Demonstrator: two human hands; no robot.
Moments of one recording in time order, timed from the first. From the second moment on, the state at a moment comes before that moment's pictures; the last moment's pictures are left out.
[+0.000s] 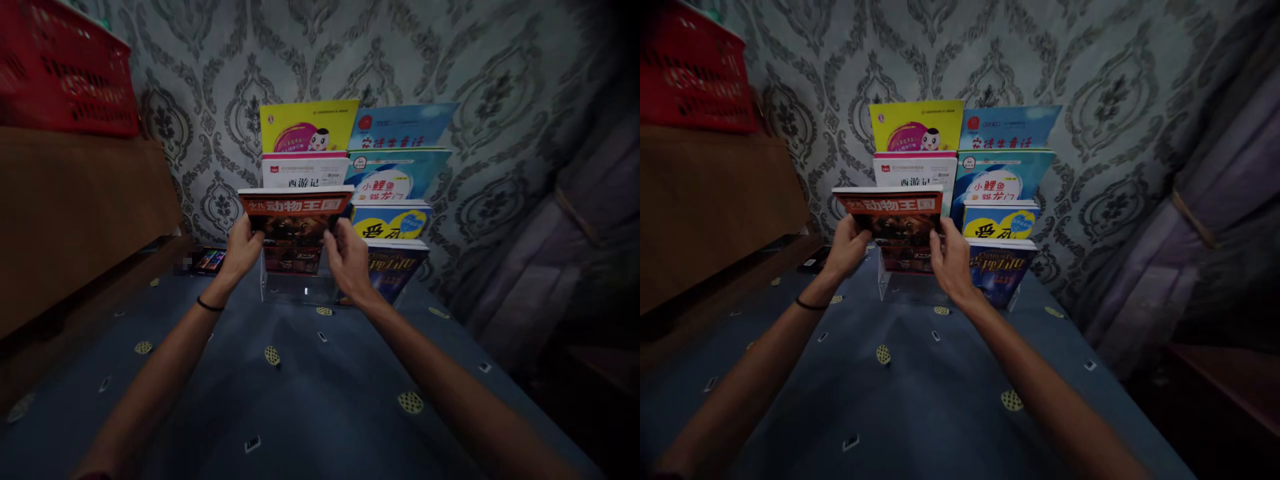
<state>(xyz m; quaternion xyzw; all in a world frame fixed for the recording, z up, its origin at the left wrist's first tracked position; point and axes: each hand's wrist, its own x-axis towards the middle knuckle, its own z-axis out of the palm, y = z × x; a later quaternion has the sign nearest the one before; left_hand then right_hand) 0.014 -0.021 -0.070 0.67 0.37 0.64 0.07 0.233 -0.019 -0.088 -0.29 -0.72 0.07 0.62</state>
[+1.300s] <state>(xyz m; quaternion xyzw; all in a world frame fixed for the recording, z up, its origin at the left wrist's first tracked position) 0.018 0.001 -0.111 0.66 0.44 0.61 -0.03 0.229 0.023 -0.129 -0.42 -0.68 -0.04 0.60</state>
